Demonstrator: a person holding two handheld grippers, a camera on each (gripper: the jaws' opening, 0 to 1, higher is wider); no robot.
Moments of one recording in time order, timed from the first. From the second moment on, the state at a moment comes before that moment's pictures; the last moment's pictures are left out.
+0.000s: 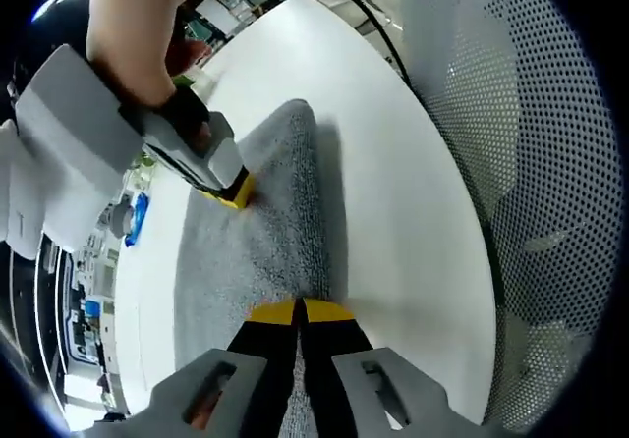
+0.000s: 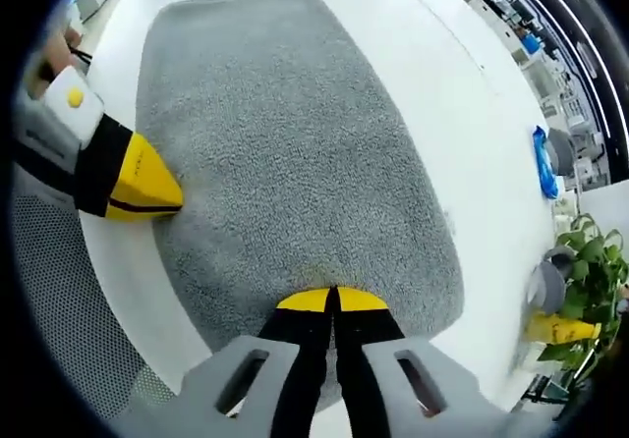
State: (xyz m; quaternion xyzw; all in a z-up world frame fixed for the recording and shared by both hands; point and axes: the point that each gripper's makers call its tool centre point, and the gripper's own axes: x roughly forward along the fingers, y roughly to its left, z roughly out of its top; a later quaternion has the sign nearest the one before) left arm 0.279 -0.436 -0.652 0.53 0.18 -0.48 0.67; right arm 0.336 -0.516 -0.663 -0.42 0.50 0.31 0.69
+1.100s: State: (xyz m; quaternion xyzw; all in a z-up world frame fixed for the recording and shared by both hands) left arm 0.298 -0.415 -0.653 0.51 0.20 -0.45 0.71; right arm 0.308 -0.509 -0.662 -0.28 0.53 0.33 0.73
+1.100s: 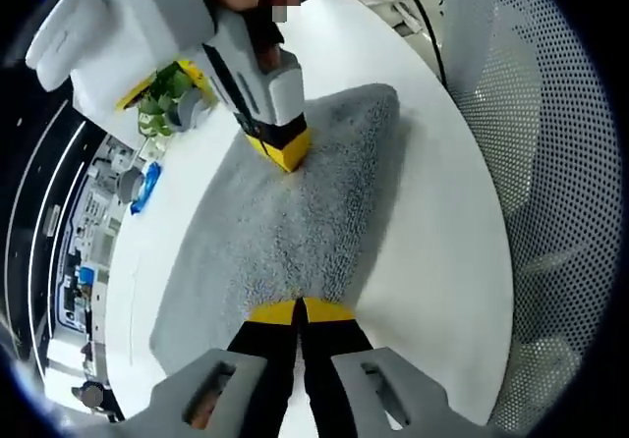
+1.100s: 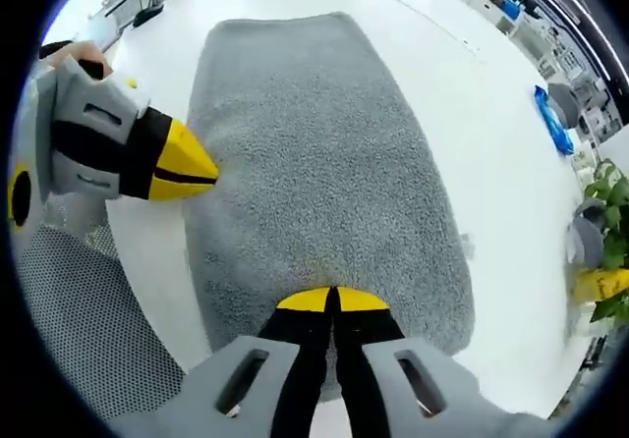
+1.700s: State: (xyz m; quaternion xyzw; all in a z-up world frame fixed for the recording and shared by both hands) left arm 0.310 -0.395 -0.652 0.49 0.22 -0.42 0.73; right arm 0.275 -0.487 -0.660 -0.21 0.51 0.39 0.74
